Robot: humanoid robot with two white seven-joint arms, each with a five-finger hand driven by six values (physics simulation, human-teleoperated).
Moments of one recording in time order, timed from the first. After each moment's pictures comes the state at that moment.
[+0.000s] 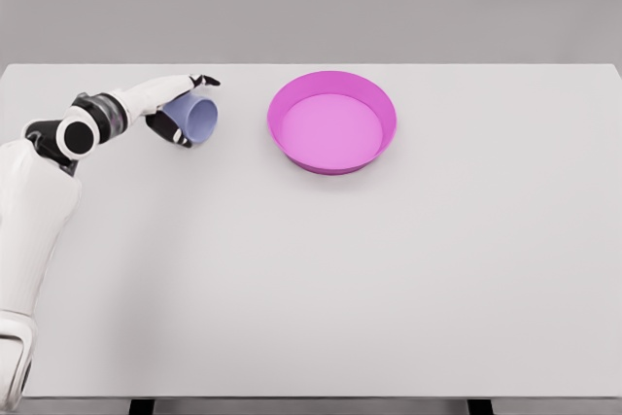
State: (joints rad) left arm -0.69 0.29 -0.23 -1.01 -0.72 -0.20 -0.61; right arm -0.01 0.00 -0.07 -0.01 0.08 -0.06 0.08
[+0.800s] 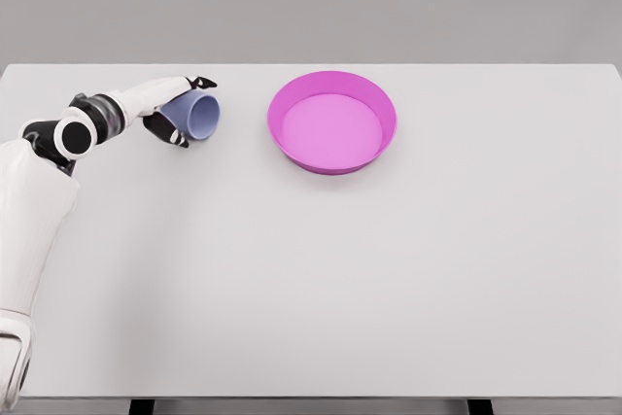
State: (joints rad) left arm -0.69 0.30 -0.23 -0.99 -0.72 -0.21 -0.61; right arm -0.01 0.00 -0.07 -0.01 0.08 -0.06 0.08
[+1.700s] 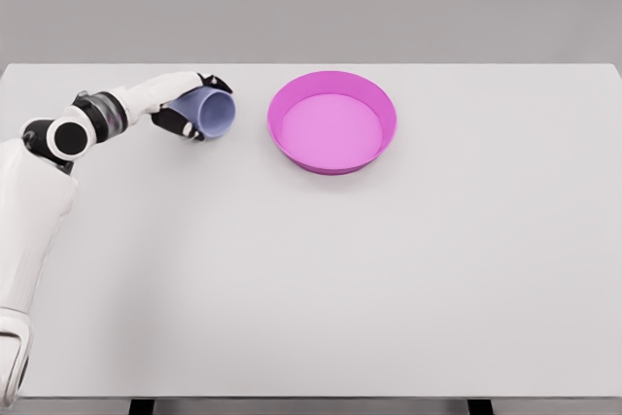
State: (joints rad) left arm -0.70 0.30 -0.23 -0.98 -0.61 -0.33 -0.61; right arm -0.01 0.00 -0.07 -0.01 0.08 -0.06 0.08
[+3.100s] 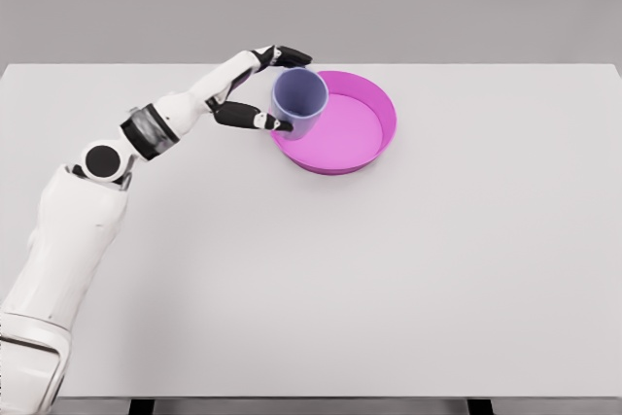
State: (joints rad) left arm -0.65 0.20 -0.33 -0.97 0.08 -0.61 -0.61; right arm -0.01 0.00 -0.07 -0.01 0.08 -0.06 0.08
